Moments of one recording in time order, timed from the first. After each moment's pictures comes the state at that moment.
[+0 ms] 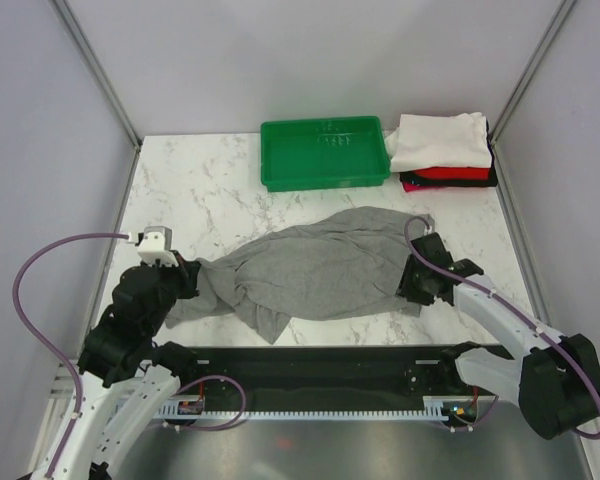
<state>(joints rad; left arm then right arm) -0.42 0.37 0.75 -0.74 -0.23 -0.32 0.35 1.08 0.56 -0.61 0.05 0.71</state>
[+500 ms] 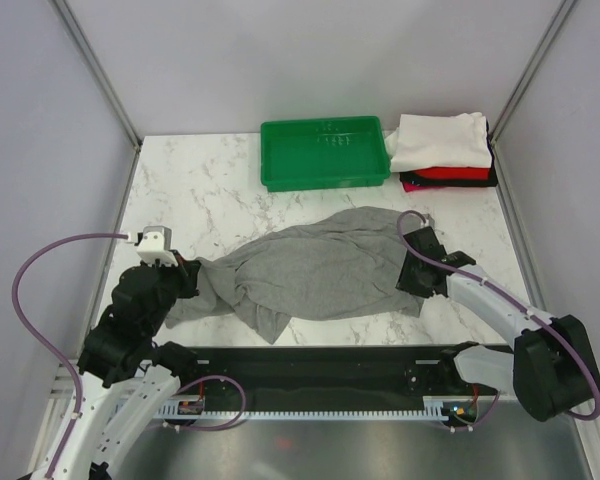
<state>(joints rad) -0.42 0.37 0.75 -0.72 -0.23 -0.32 0.36 1.18 0.63 -0.58 0.17 0.68</state>
